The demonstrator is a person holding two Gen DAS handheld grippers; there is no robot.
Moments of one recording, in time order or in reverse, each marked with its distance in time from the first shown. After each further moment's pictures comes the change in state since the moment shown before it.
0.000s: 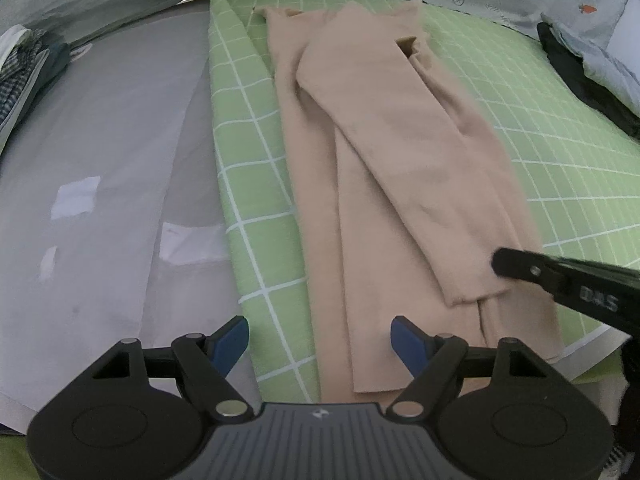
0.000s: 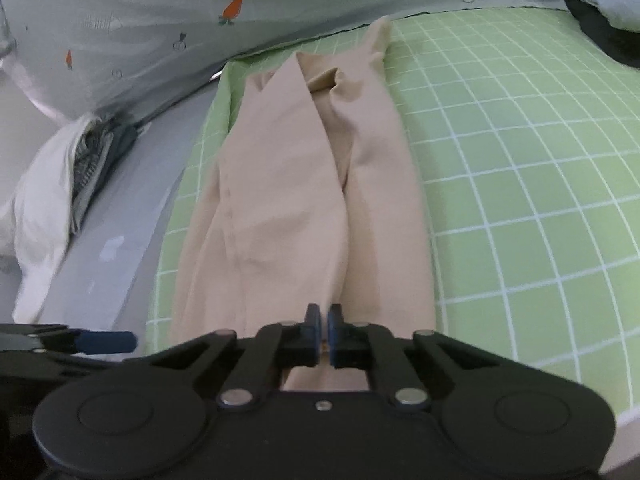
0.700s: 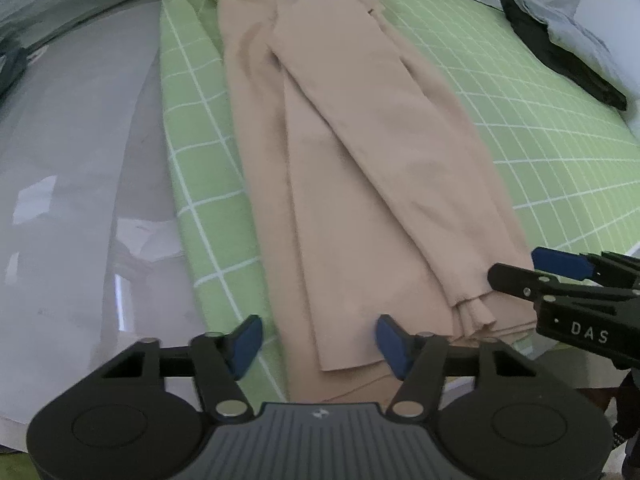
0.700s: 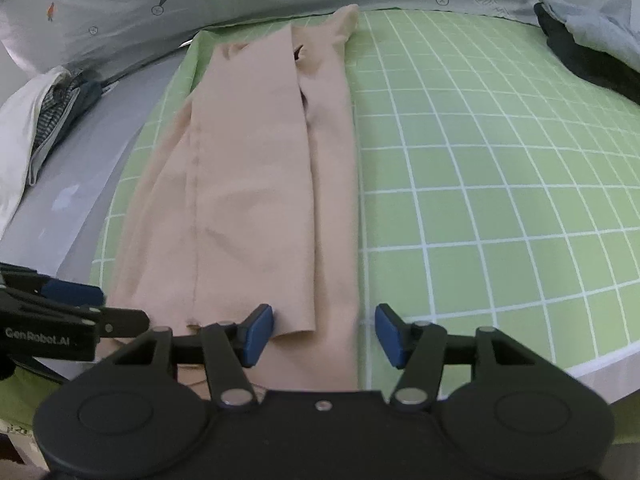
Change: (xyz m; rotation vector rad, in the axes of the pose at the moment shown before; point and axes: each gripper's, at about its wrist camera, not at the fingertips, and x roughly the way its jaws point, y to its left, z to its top) left arm 0.010 -0.010 -0.003 0.076 0.068 -0.099; right arm -0.006 -0.010 -0.020 -0.093 0.055 -0.176
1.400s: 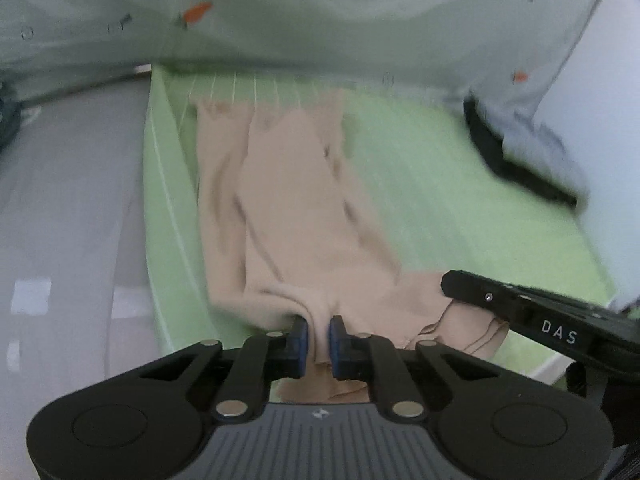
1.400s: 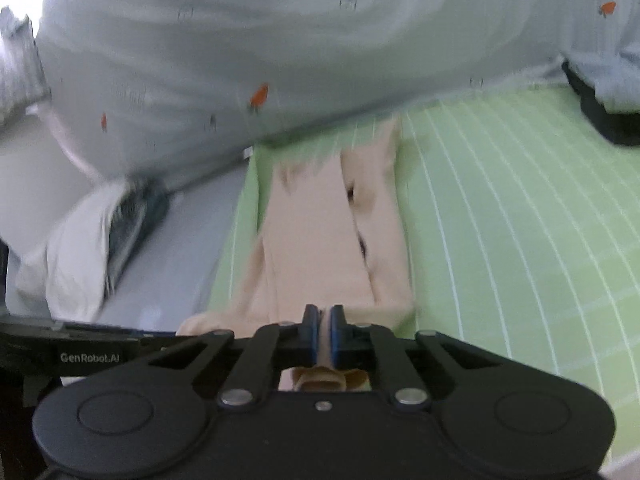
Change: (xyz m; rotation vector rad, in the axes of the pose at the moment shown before) left arm -0.075 0.008 0.063 -0.083 -0.265 -0.132; right arm -0.046 -0.019 0.074 0.093 -0.267 0.239
